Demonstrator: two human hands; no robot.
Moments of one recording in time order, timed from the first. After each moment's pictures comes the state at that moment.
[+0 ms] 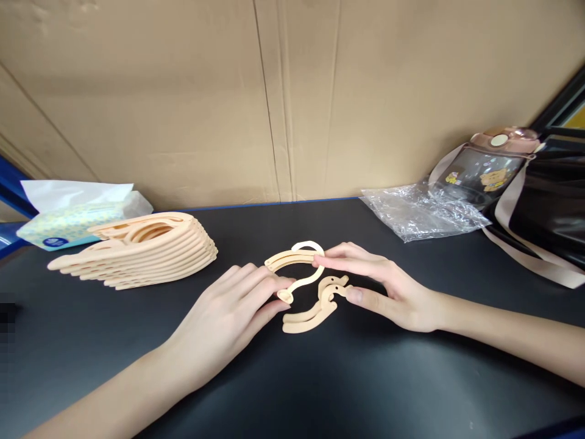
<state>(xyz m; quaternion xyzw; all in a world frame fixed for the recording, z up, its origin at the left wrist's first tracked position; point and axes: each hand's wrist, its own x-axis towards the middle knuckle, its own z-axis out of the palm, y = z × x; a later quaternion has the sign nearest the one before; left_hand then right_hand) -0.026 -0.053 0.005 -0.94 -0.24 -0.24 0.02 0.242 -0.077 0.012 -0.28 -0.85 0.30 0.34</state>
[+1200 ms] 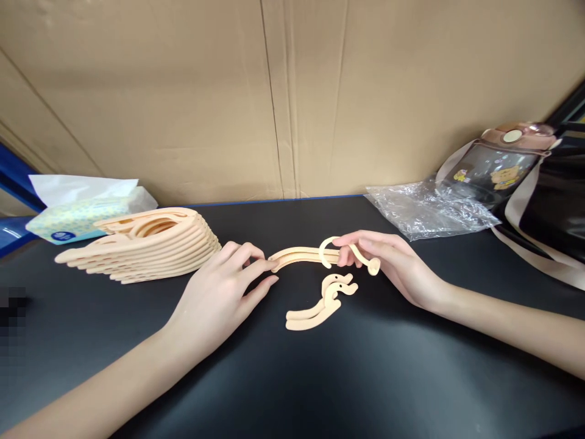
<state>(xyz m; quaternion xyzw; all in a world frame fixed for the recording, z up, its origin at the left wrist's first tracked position) -0.032 -0.039 0.007 -0.91 -0.33 -0.21 0.12 0.248 -0.061 0.000 -0.38 -0.63 0.49 0.46</state>
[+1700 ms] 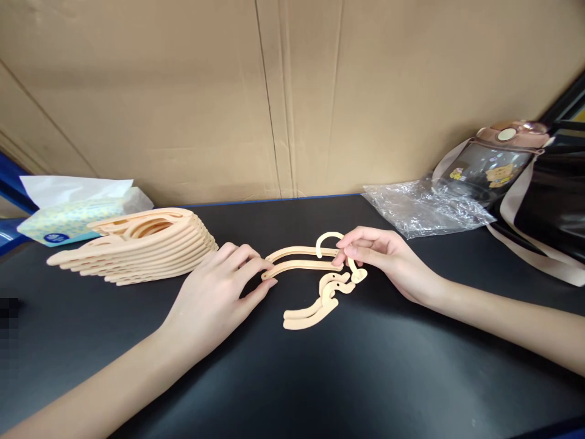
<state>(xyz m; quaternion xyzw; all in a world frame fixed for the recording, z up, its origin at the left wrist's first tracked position) -0.029 -0.040 0.009 -0.91 -0.34 -0.21 0.10 0.246 -0.060 0.001 -0.38 -0.61 0.52 0.46</state>
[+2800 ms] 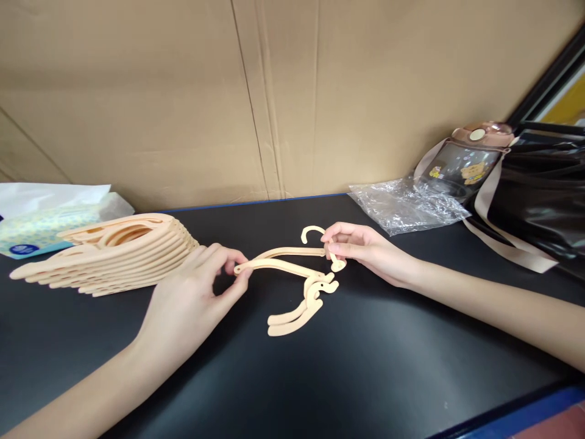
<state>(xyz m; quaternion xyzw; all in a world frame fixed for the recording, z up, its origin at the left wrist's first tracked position) -0.028 -0.044 0.012 -0.84 -0.48 -0.26 0.01 0.258 -0.046 0.000 -0.35 -0.60 0.58 0.43</state>
